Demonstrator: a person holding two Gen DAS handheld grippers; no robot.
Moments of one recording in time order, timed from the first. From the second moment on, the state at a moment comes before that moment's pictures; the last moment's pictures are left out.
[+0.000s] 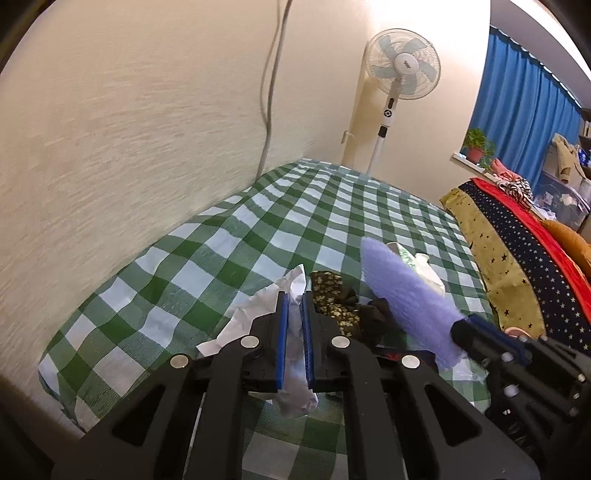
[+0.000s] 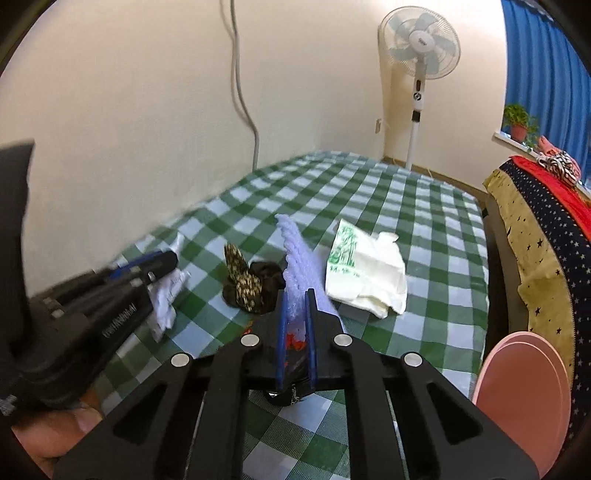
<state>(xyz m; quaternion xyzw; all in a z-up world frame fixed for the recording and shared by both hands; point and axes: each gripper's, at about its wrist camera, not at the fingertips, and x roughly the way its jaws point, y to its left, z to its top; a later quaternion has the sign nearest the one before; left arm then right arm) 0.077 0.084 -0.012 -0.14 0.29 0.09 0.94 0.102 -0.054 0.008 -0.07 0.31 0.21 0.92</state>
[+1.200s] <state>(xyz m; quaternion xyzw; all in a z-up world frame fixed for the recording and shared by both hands) 0.054 0.017 0.016 -0.09 0.27 -0.02 0.96 0.050 -0.161 0.055 0.03 0.26 0.14 0.96</state>
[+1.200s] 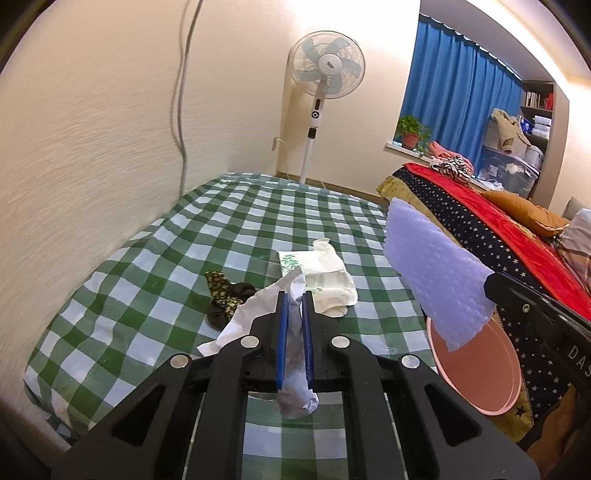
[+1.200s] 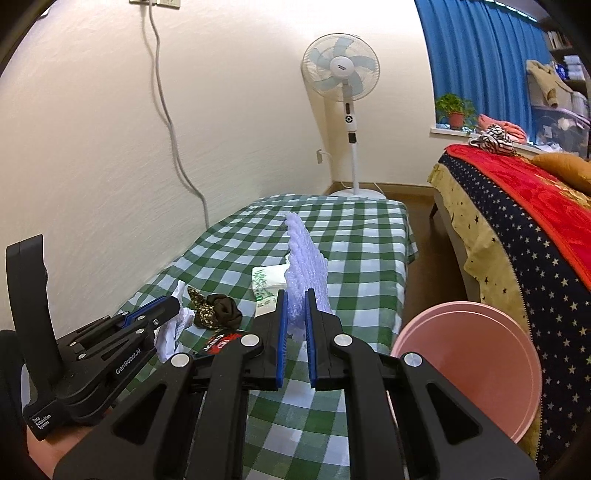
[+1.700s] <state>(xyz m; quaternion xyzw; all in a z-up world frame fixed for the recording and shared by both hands) 0.060 -0.003 0.015 -0.09 0.26 -0.05 0.96 0.047 -0.187 0.056 0.04 0.26 0.10 0.96</state>
